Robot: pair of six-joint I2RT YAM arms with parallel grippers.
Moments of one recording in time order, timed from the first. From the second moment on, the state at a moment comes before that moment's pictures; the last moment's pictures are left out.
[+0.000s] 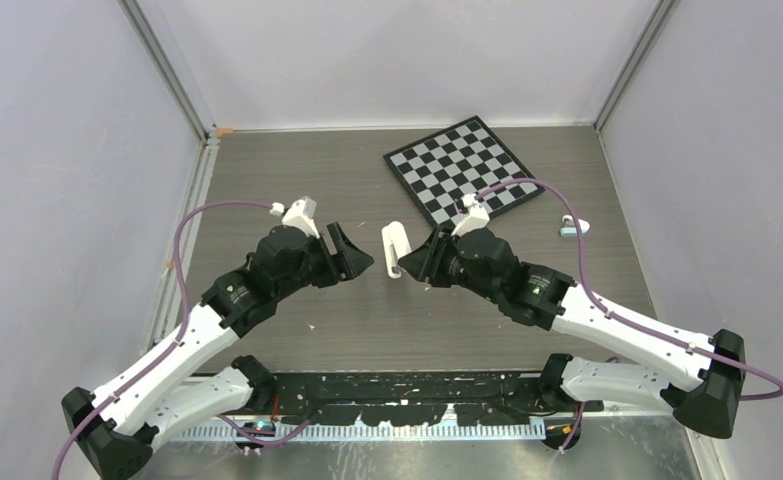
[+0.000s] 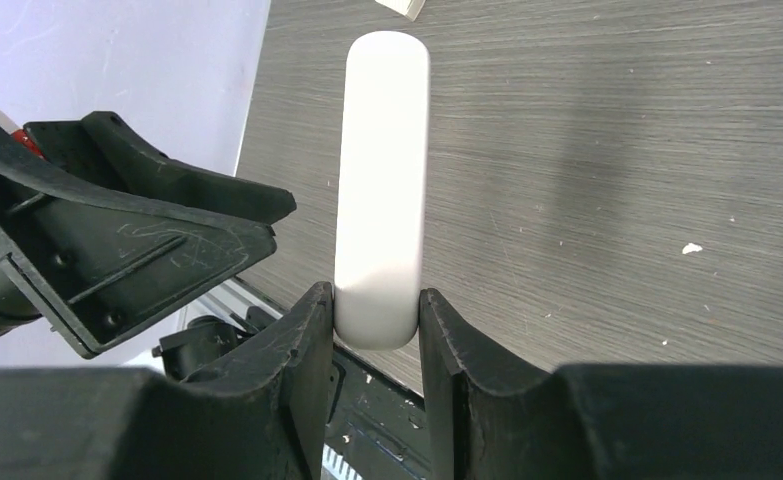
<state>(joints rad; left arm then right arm) -0.72 0.84 0.82 -0.46 -0.05 -0.87 0.99 1.04 0.90 -0.28 0.21 0.92</state>
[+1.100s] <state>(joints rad) -0.69 1.10 0.85 -0.26 0.24 -0.94 0.99 0.99 0.84 -0.27 0.22 0.87</state>
